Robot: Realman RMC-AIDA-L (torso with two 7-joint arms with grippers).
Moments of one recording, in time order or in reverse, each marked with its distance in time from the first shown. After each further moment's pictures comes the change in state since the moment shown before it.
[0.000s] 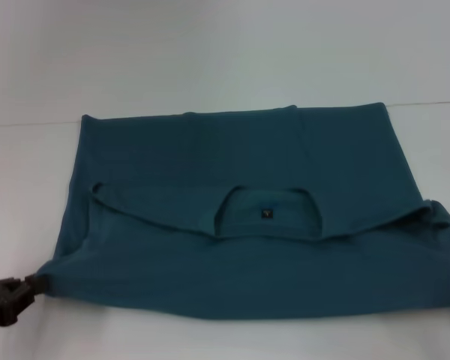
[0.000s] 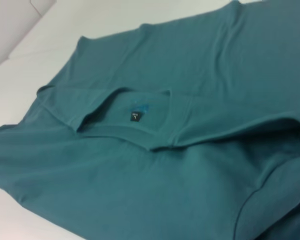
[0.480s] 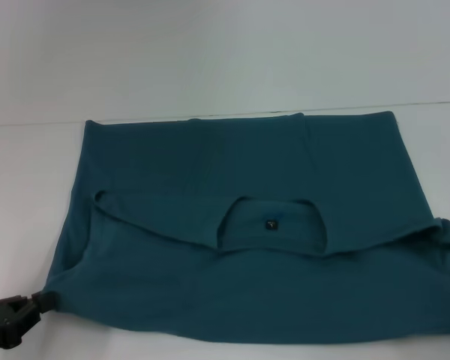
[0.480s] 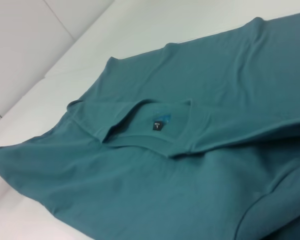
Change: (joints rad) left arm 0.019 0.002 -0.064 -0.080 0.000 0.064 0.076; right arm -0.040 -0.031 0.148 0.192 -0.005 -0.059 -0.223
